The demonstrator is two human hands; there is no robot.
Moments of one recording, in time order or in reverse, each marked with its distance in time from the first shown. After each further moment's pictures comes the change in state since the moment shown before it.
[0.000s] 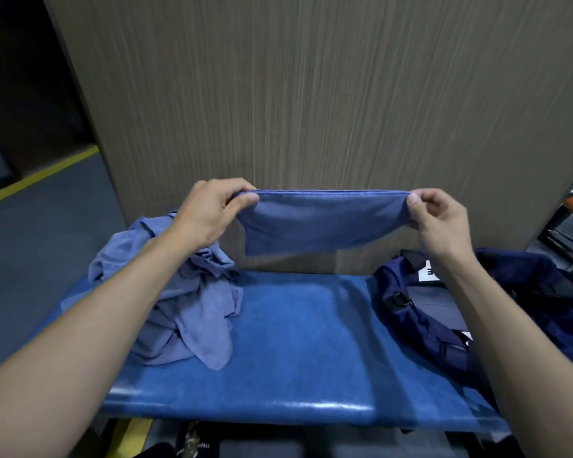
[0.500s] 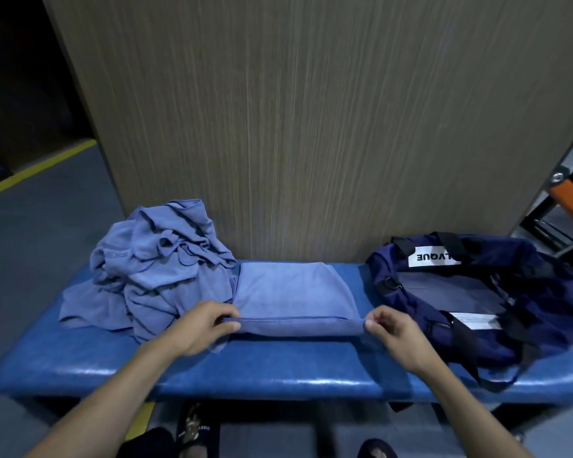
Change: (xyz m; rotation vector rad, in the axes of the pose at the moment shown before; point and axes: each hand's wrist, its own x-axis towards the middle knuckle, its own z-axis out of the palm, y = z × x) left_hand -0.175 -0.059 0.074 -0.114 -0.626 -0.202; right_hand -0.160 0.115 -0.035 -0.343 -0.499 0.276
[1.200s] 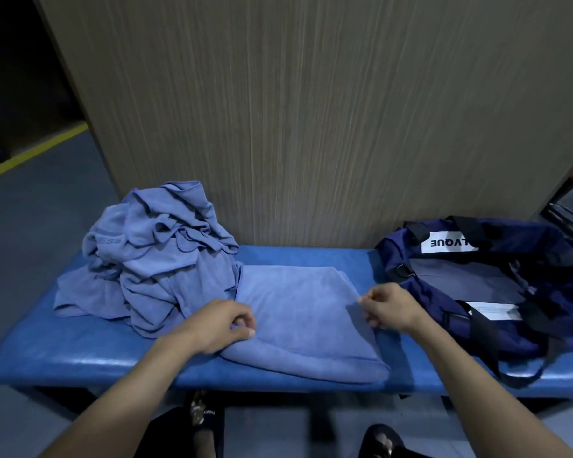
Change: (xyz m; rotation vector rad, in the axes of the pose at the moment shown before) left_hand 0.020 -0.003 0.027 0.096 -0.112 -0.087; right_hand 0.058 -0.011 0.016 -0.174 -0.116 0.315
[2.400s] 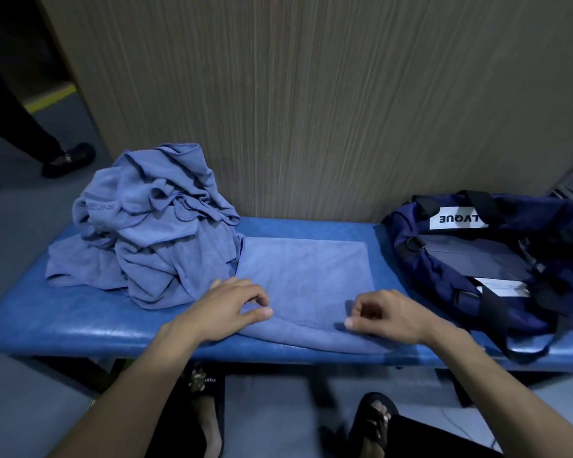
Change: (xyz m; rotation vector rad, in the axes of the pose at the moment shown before) left_hand -0.010 0.003 0.023 0.086 0.084 0.078; right_hand -0.046 -0.003 0.013 -0.386 -0.293 -0.338
